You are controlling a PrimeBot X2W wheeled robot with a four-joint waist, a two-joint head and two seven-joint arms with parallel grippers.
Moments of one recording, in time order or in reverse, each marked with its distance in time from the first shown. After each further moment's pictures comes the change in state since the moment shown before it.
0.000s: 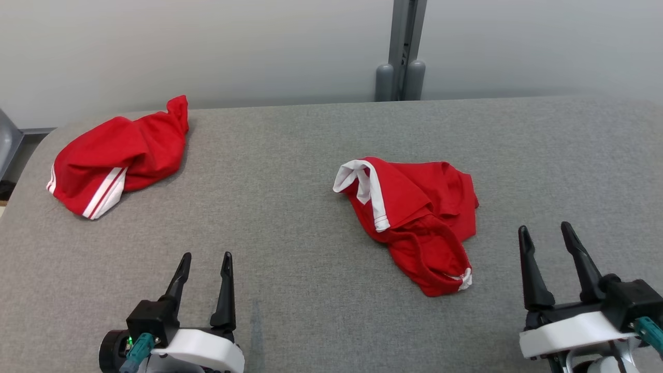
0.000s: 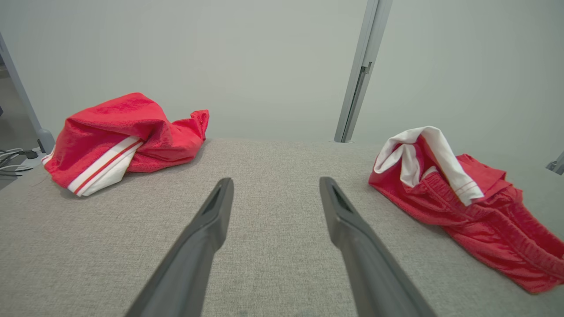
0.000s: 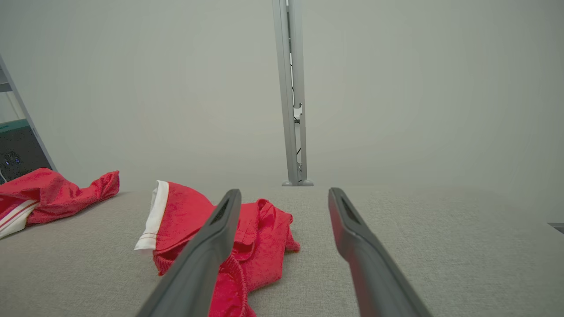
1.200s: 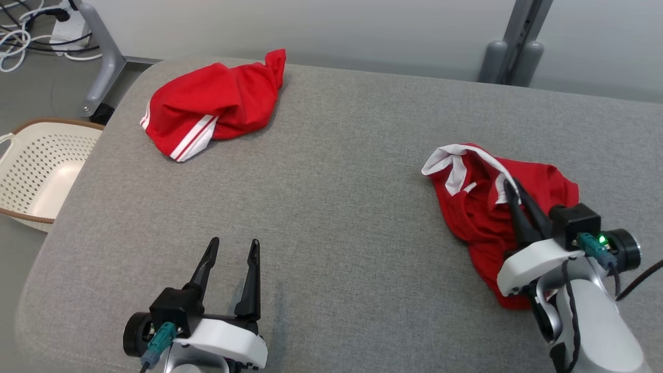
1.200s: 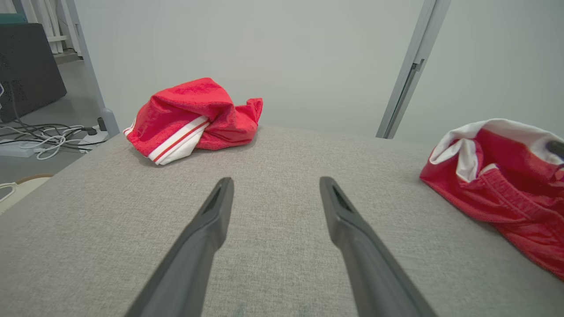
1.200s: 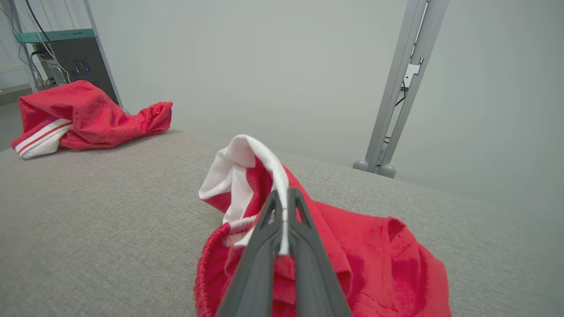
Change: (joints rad) left arm -0.040 0.000 -0.106 -0.035 -0.040 0.019 0.000; right arm -0.367 0.002 0.069 0.455 -0.167 0.000 -0.002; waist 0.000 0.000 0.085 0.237
